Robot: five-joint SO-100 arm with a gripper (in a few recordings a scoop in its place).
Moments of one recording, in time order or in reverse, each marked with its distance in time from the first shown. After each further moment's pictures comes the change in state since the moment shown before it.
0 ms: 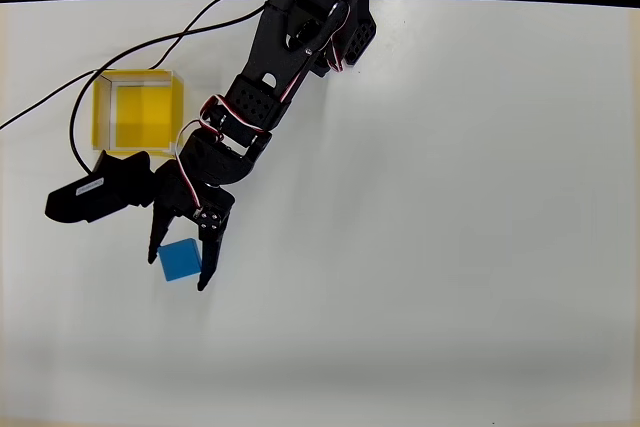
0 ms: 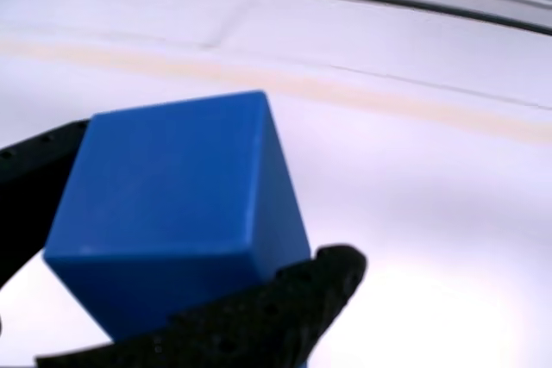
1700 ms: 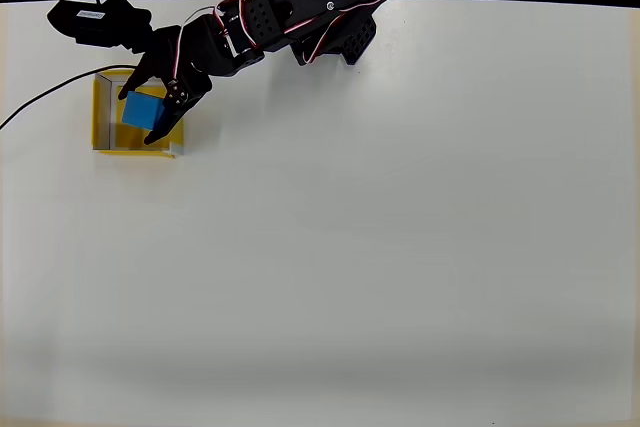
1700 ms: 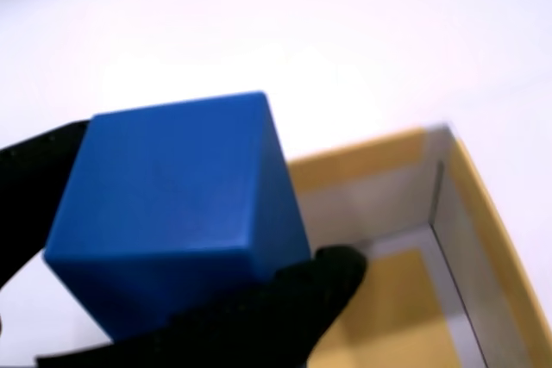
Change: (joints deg) arm 31.2 28.0 34.3 4.0 -6.7
